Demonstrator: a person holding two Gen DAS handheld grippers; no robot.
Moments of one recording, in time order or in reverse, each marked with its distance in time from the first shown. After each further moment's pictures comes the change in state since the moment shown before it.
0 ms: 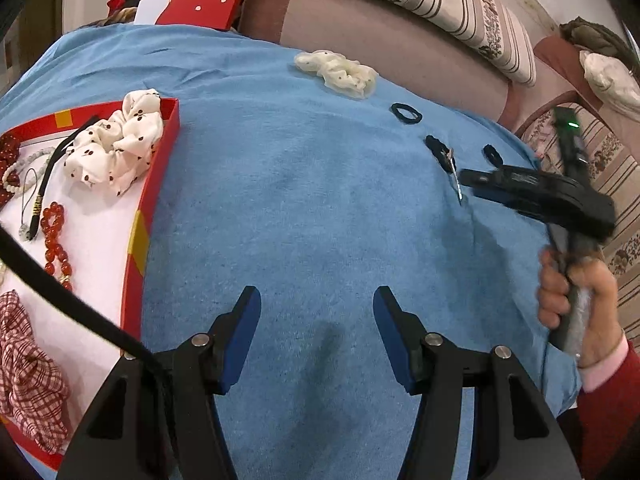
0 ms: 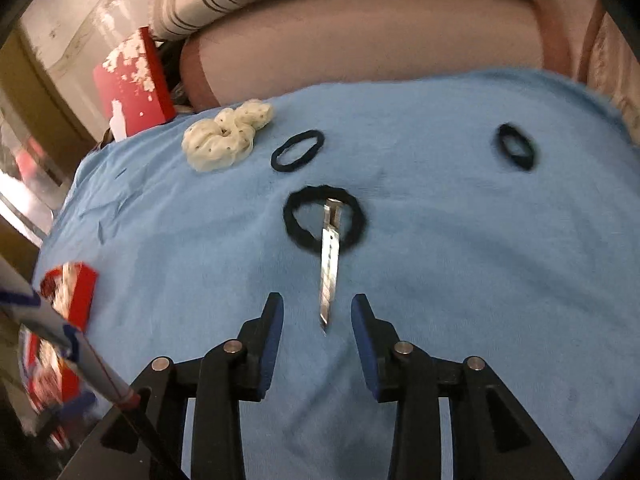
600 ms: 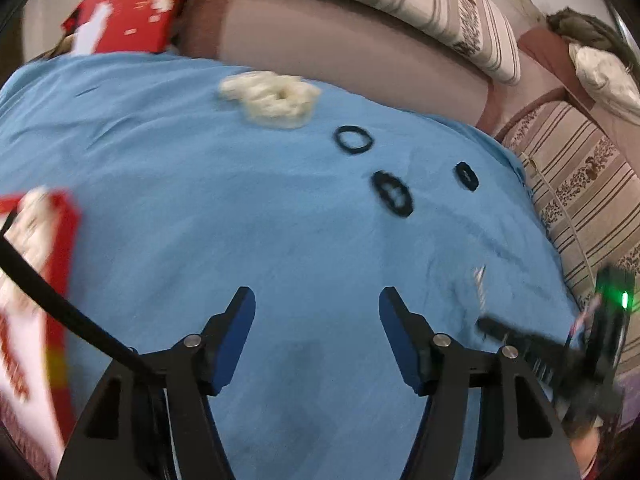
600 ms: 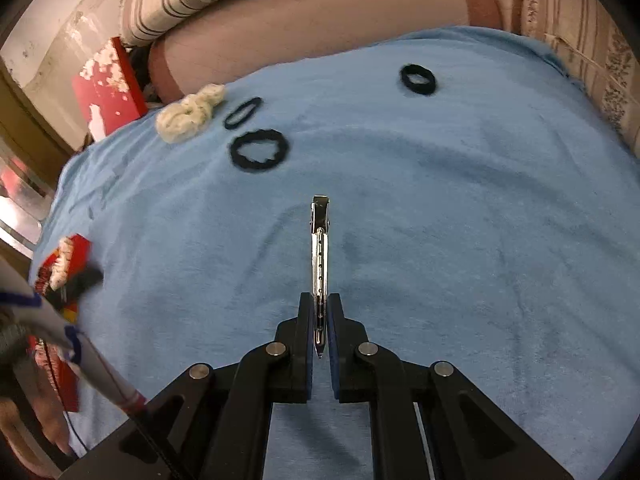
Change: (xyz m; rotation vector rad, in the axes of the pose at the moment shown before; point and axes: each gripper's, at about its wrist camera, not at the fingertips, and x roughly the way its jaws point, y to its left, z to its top) left arm 0.048 -0.077 0.079 0.062 0.030 -0.057; right arm -0.057 -0.040 -0.073 0.095 0.020 -0.071
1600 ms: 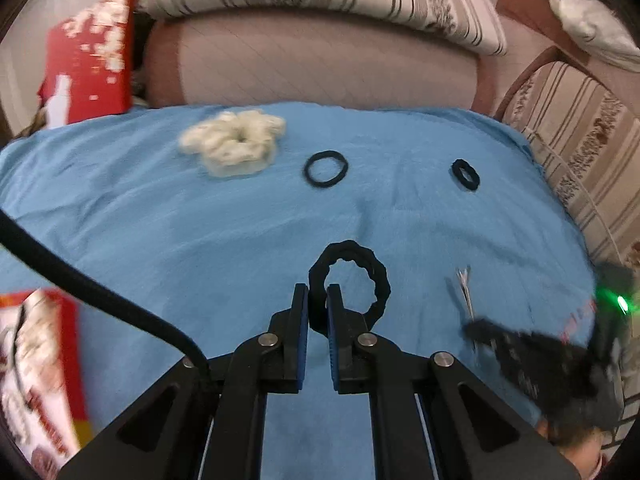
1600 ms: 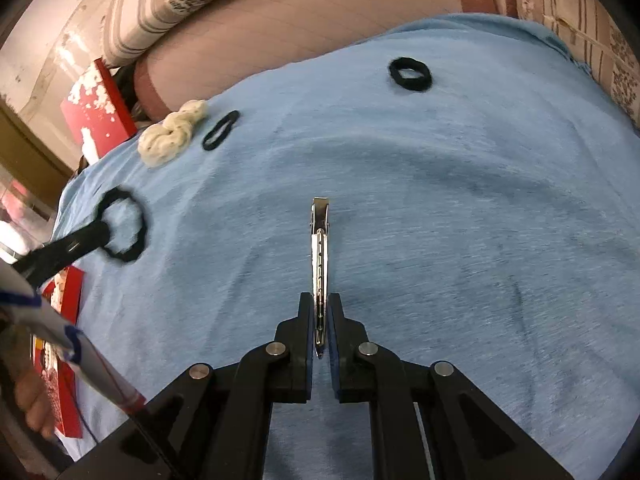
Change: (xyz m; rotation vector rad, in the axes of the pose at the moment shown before) left arm -0.011 -0.044 0.021 0.161 -0.031 0.113; right arm 0.014 -0.012 0.015 0.024 -0.042 0.050
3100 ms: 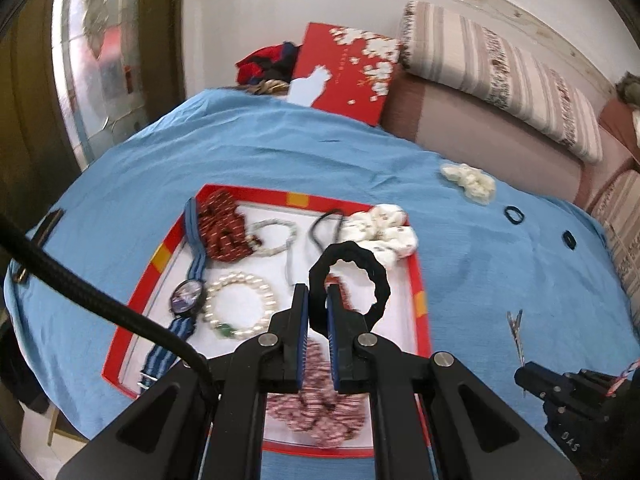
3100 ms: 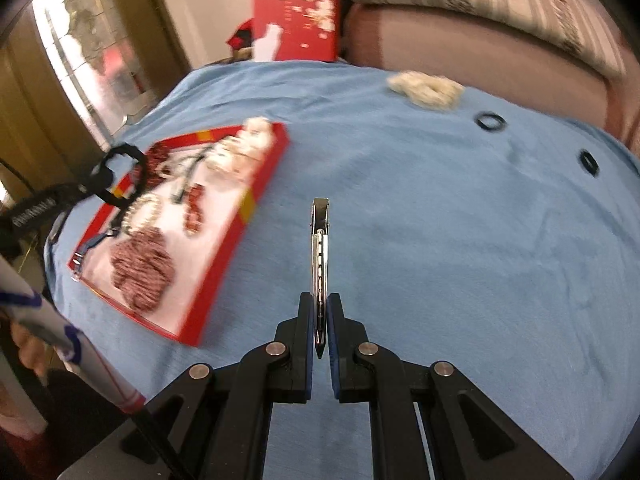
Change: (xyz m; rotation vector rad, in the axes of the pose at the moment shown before) left arm -0.174 0.225 -0.146 -0.330 -0.206 0.310; right arm -0.038 0.262 -0.126 -0.440 0.005 0.115
